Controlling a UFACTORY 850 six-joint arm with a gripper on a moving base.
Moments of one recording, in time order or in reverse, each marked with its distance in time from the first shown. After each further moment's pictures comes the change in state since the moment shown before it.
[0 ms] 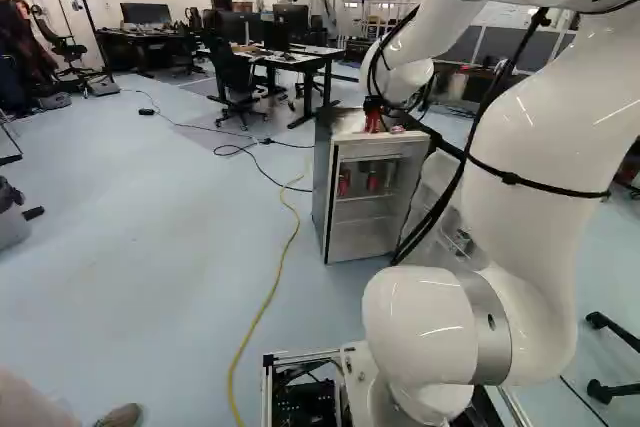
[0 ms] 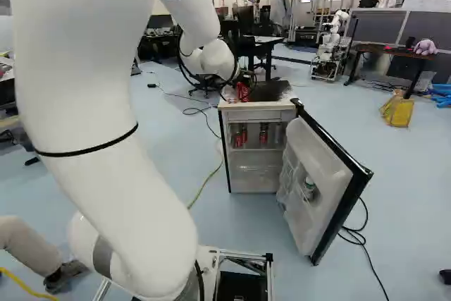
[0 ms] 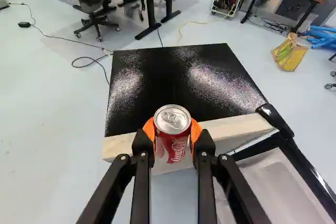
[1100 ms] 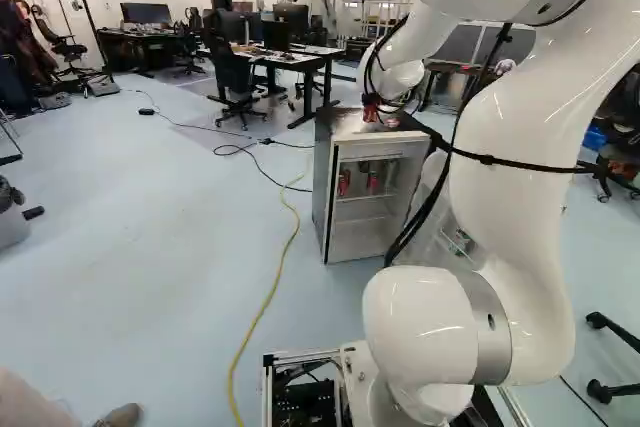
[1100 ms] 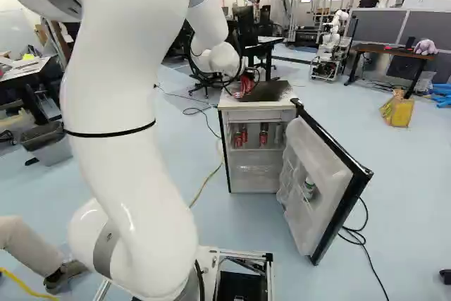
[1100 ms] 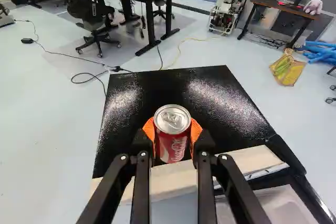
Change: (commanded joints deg) arm -0.2 -8.3 -8.0 0.0 5.8 0.0
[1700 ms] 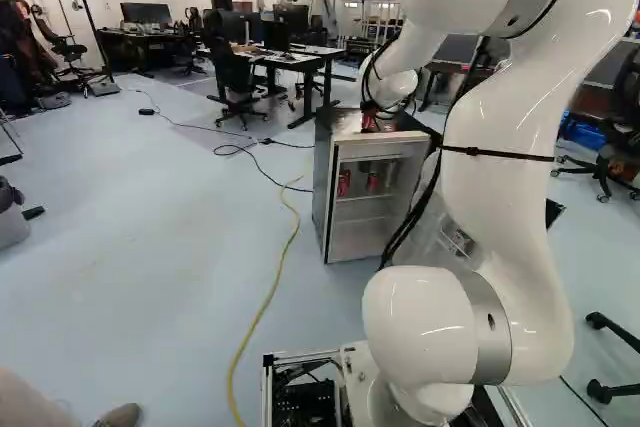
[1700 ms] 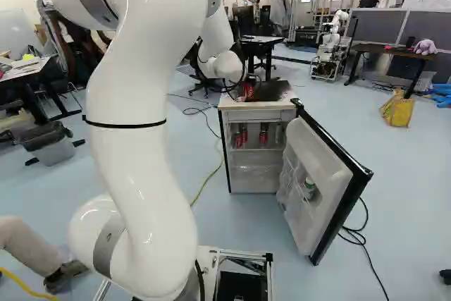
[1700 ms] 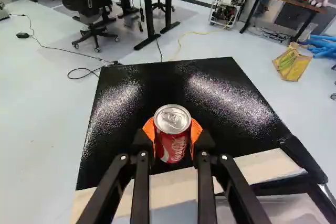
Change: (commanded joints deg) arm -0.2 -5.9 -3.6 0.0 0.3 0.0
